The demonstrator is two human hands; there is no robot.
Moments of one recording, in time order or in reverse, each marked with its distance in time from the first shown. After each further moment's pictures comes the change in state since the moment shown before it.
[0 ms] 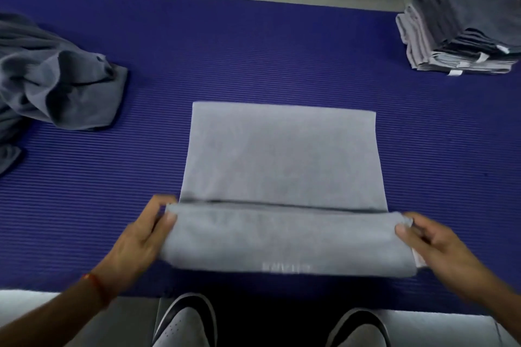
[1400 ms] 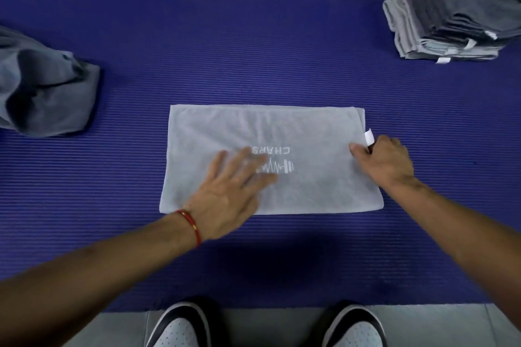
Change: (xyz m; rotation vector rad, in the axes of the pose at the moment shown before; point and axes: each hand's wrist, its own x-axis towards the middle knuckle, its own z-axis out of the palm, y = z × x) left_hand 0.110 0.055 0.097 0.938 -0.173 0.694; right_hand 0.149 -0.055 0.017 -0.778 0.505 0.113
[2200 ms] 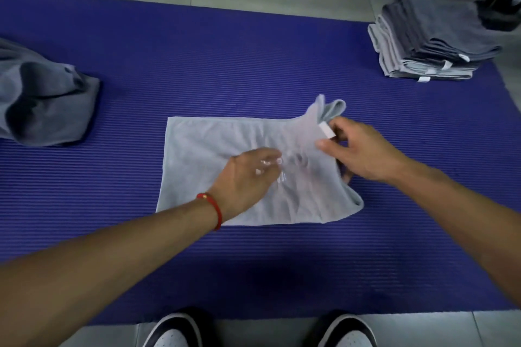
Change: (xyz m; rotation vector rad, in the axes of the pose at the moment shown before) left_hand 0.047 0.034 -0.080 -1.108 0.085 -0.459; right_hand -0.045 -0.065 -0.080 0.343 -0.293 -0.493
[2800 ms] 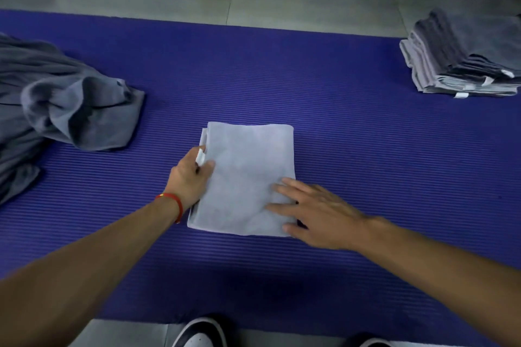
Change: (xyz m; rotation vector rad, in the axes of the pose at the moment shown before) left_hand -0.011 -0.100 -0.101 0.026 0.392 -0.311; right_hand -0.010 -0.016 0.112 -0.695 -0.426 -0.522
